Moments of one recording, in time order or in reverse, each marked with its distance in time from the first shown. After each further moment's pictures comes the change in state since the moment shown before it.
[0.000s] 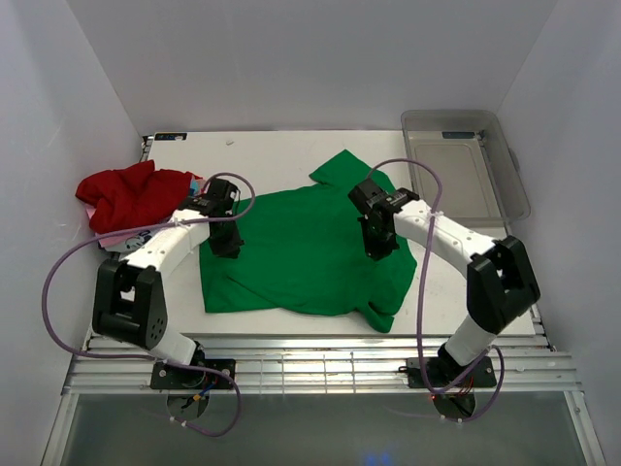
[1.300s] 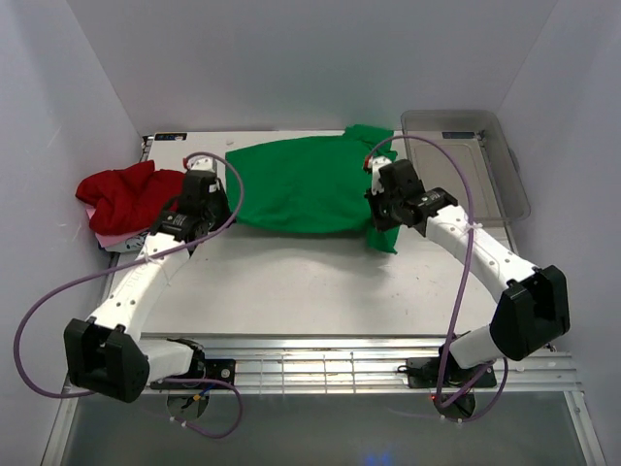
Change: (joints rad) left arm 0.000 -0.236 -0.003 0.332 -0.064 0.156; right arm -0.143 -0.146 0.016 0.357 -0.166 -0.412
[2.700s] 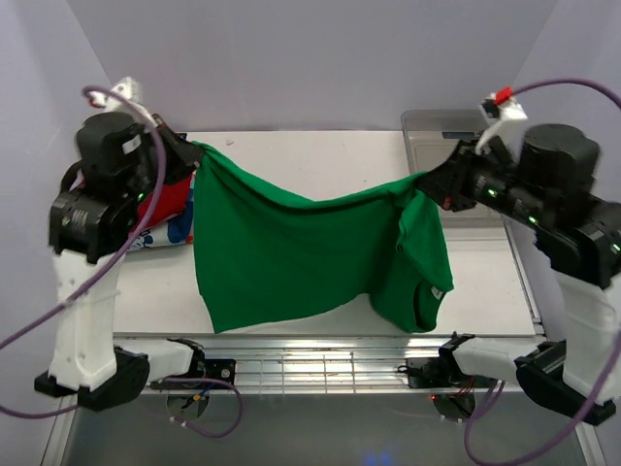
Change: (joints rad) left arm -0.001 -0.030 0.928 -0.561 0.085 -0.171; right arm 0.017 -0.279 0.872 -0.640 -0.143 0.311
